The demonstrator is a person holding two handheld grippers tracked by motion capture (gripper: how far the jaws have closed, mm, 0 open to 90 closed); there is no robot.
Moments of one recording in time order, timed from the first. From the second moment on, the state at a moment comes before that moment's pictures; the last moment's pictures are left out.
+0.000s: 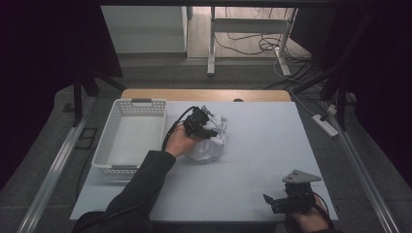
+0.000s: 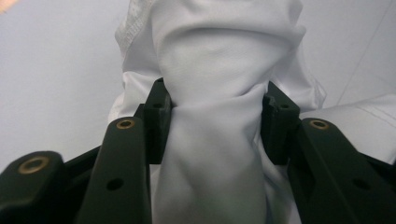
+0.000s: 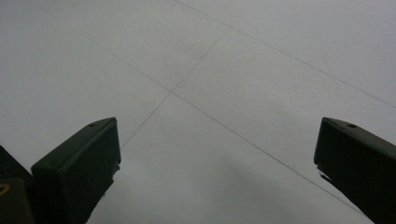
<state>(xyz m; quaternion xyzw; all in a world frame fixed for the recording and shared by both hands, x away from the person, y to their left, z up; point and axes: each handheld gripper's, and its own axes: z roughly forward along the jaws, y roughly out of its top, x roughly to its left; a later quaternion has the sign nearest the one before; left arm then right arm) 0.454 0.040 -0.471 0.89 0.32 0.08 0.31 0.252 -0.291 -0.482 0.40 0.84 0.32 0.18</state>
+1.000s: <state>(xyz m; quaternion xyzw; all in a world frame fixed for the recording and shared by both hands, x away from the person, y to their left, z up) 0.458 0.033 -0.506 0.89 0.35 0.07 0.29 0.251 -0.290 -0.482 0.39 0.85 0.32 0.18</state>
